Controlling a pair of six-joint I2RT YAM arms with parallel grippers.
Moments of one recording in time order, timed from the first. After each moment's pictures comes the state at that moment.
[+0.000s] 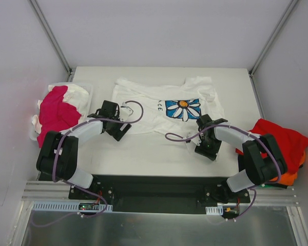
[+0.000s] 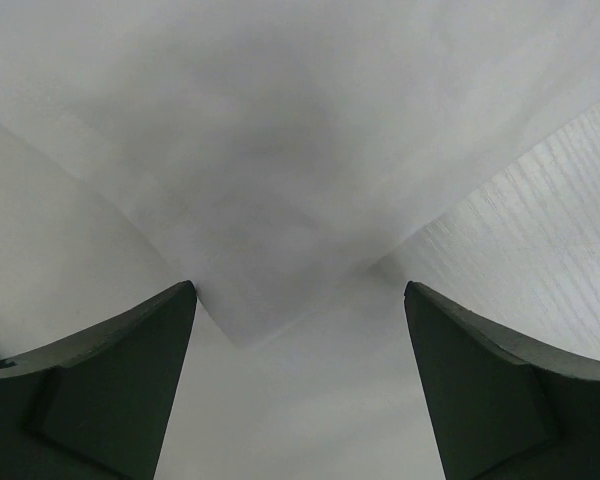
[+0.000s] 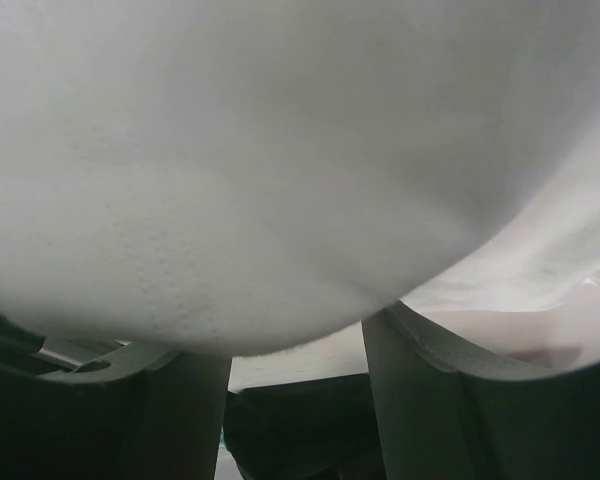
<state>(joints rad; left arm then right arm) -0.29 1.48 0.79 -0.36 0.08 0.43 0.42 1.50 0.77 -0.86 0.07 -0.76</state>
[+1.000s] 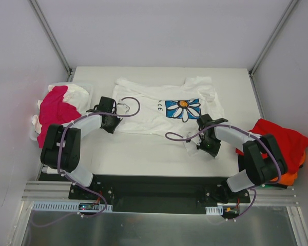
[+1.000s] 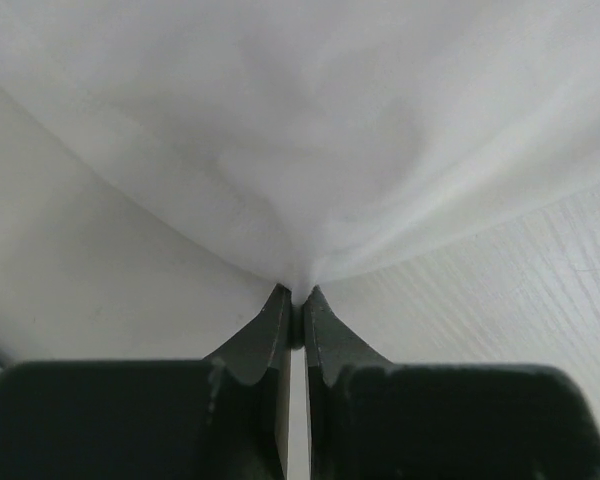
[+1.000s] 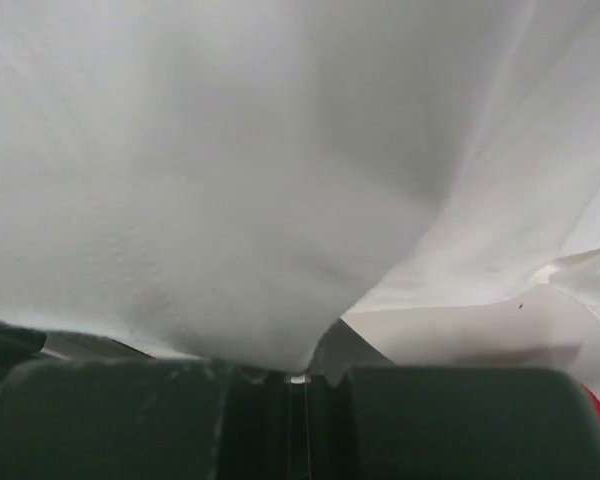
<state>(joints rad) -0.21 1.60 0.87 -0.41 0.12 0.43 0.41 1.50 0.78 -0.86 0.07 -0.75</state>
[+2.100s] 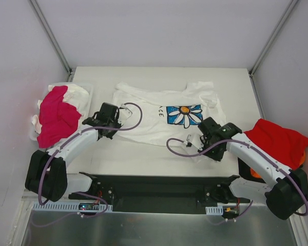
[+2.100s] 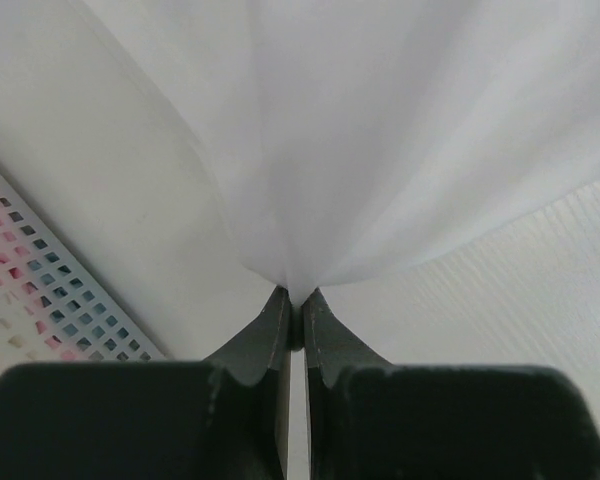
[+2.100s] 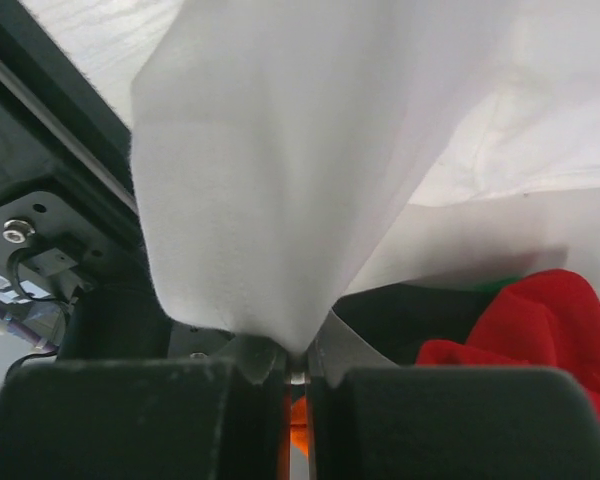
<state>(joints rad) -0.36 1.27 0.77 -0.53 -0.07 0.42 0.60 1.13 0.84 -1.20 0.04 -0.63</state>
